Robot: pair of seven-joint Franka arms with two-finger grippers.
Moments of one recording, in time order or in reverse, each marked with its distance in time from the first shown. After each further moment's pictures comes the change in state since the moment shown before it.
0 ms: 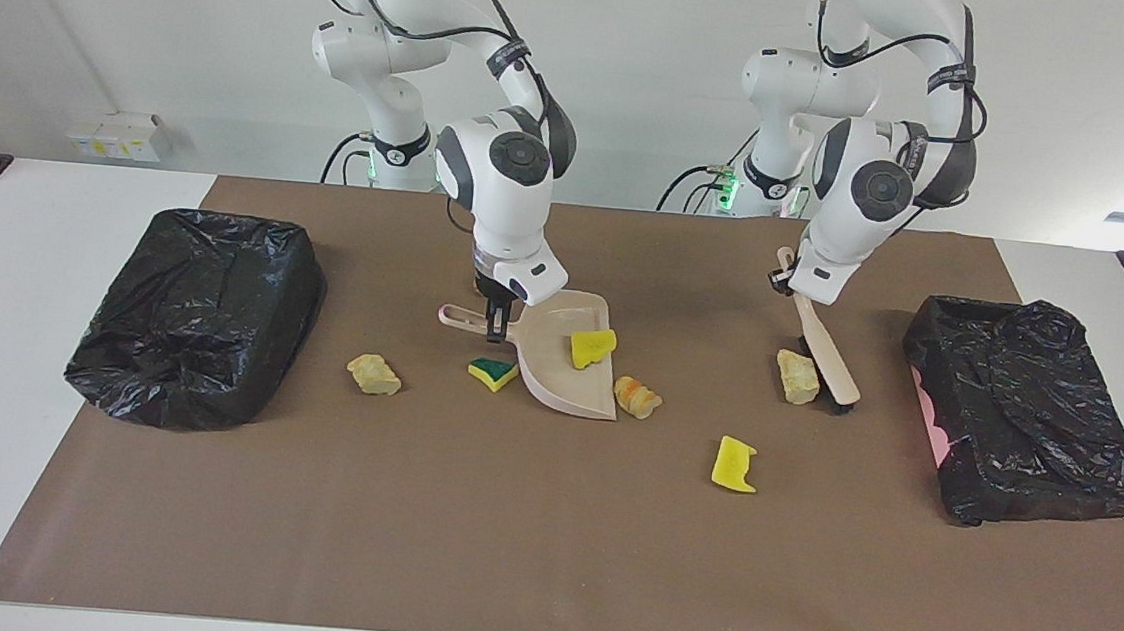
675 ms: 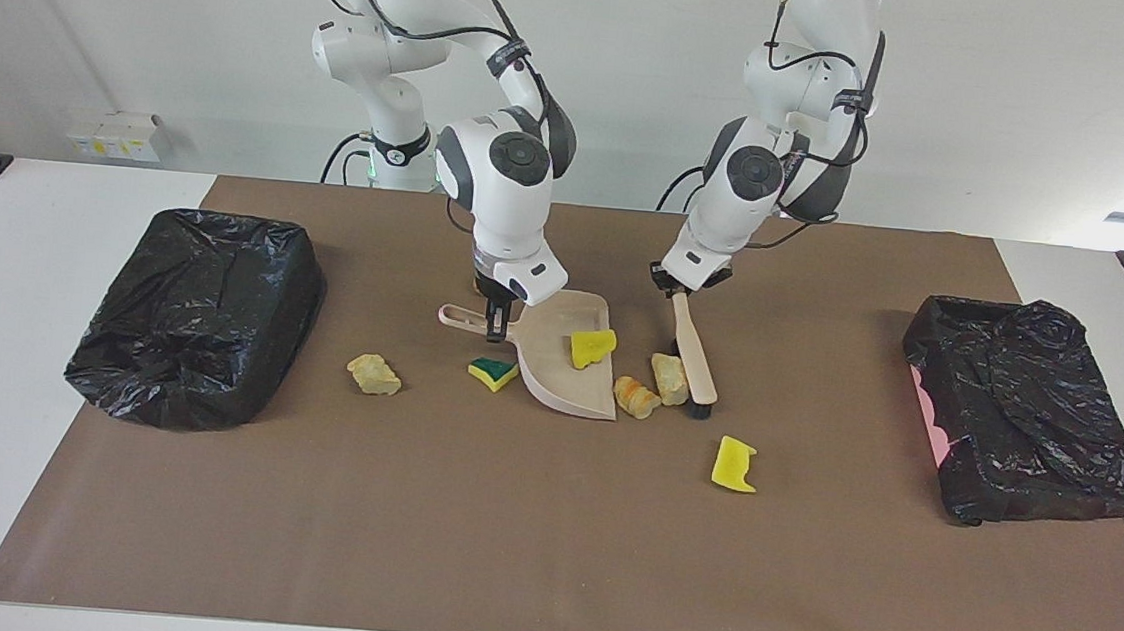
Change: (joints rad) left arm -0.288 0.103 -0.012 0.033 -0.211 0.257 0.004; right arm 0.000 0.000 0.000 -0.001 0.000 0.000 0.000
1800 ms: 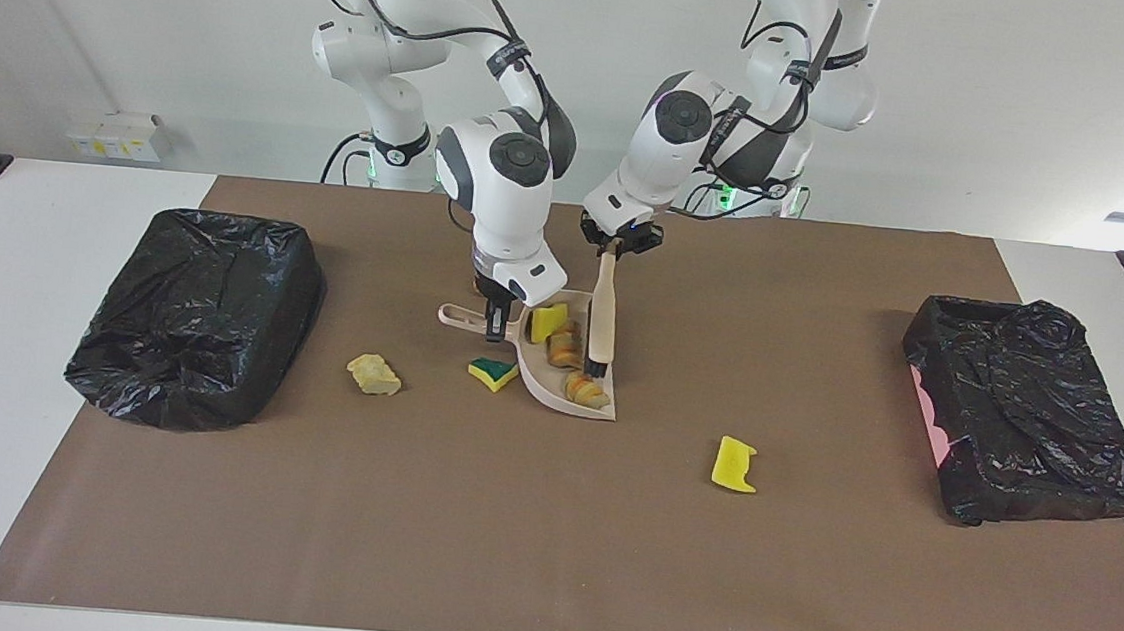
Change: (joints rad) left arm -0.139 0.002 0.031 0.139 -0.081 -0.111 0.057; right arm 0.000 0.000 0.000 -0.002 0.000 -0.002 0.015
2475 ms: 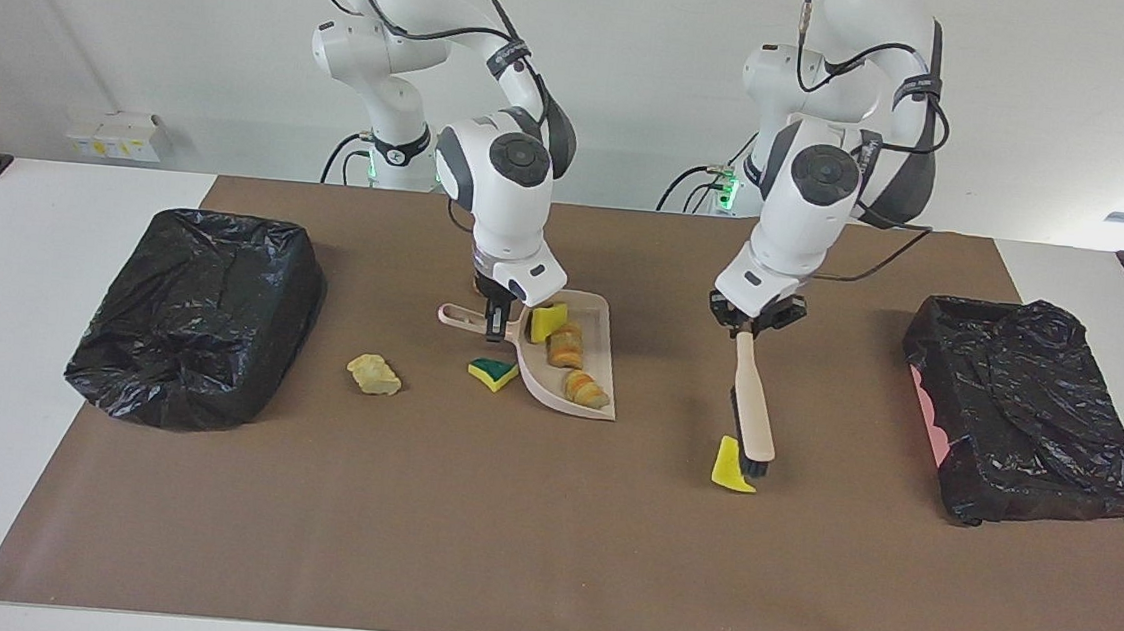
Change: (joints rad) left arm 0.342 0.139 0.009 0.230 0.323 -0.081 0.218; right arm 0.000 0.000 0.000 0.000 0.000 -0.001 0.001
